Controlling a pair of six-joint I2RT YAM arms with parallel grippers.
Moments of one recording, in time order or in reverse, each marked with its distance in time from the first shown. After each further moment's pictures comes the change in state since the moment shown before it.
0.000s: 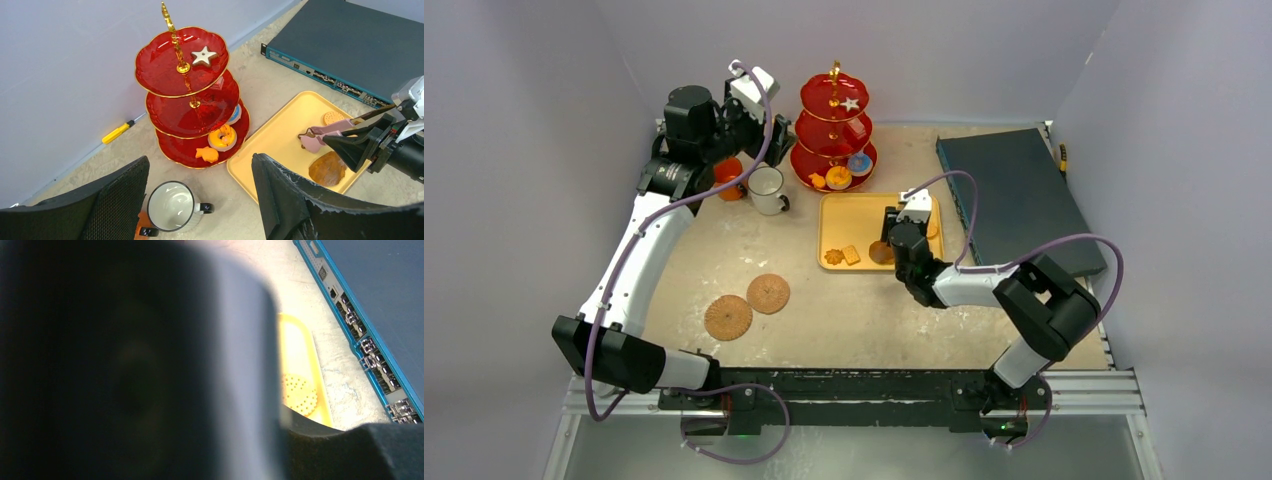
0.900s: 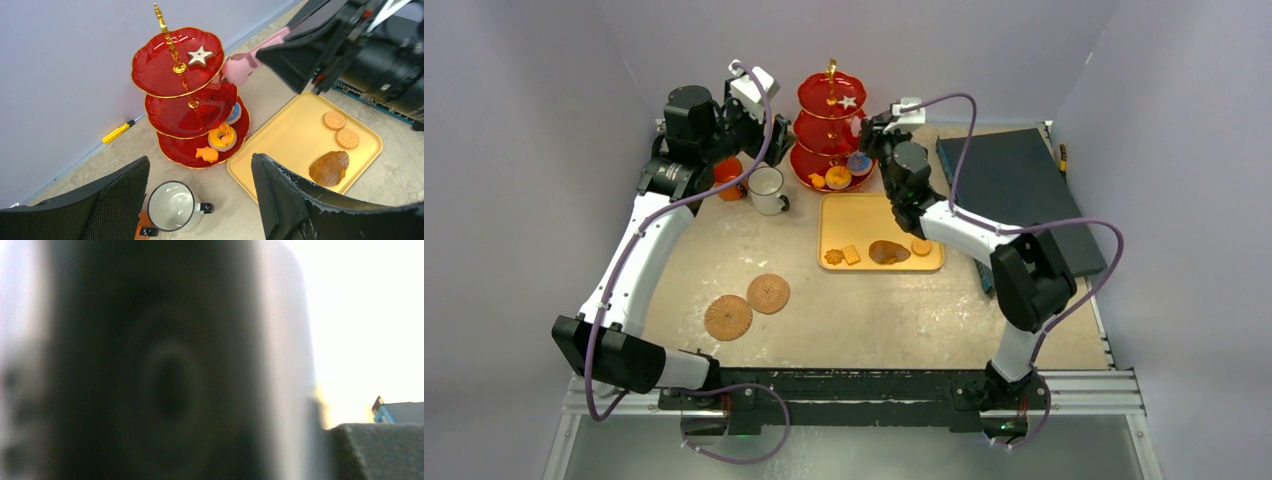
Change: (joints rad) left arm 0.000 0.000 0.000 0.000 -0.001 0.000; right arm -0.151 0.149 0.589 0.031 -0.311 -0.105
